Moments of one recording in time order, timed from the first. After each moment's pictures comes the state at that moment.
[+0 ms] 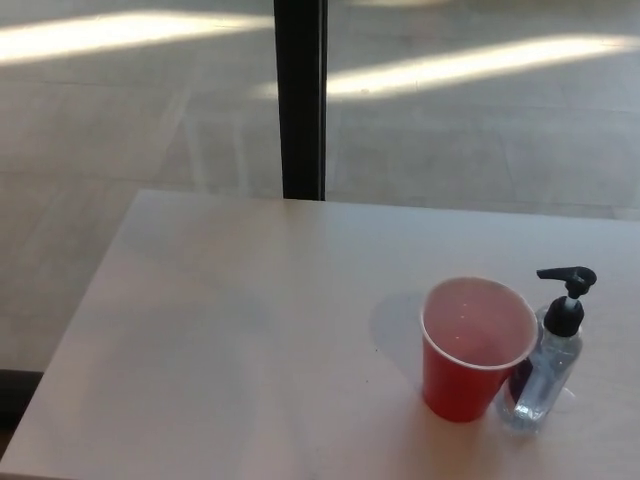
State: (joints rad) left_arm 0.06 0.54 0.40 1.26 -0.06 -0.04 -0.01; right_arm -0.16 -0.51 -0.84 0.14 0.40 0.20 0.02
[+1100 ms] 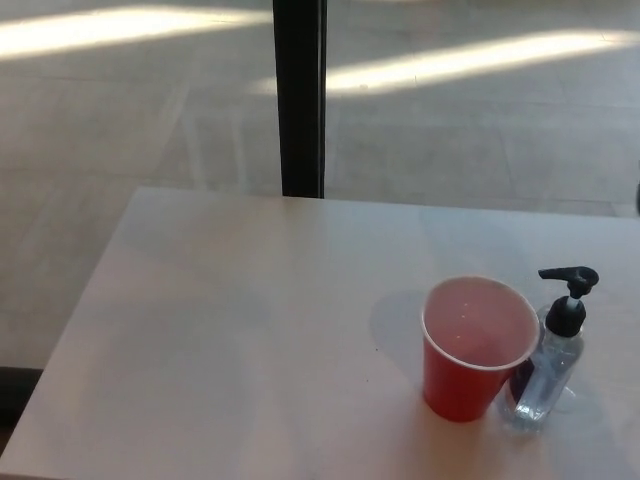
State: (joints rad) left_arm 0.05 0.54 0.41 1.27 -0.06 -0.04 -0.03; right_arm -0.38 -0.44 -0.33 -0.35 0.70 0.63 0.02
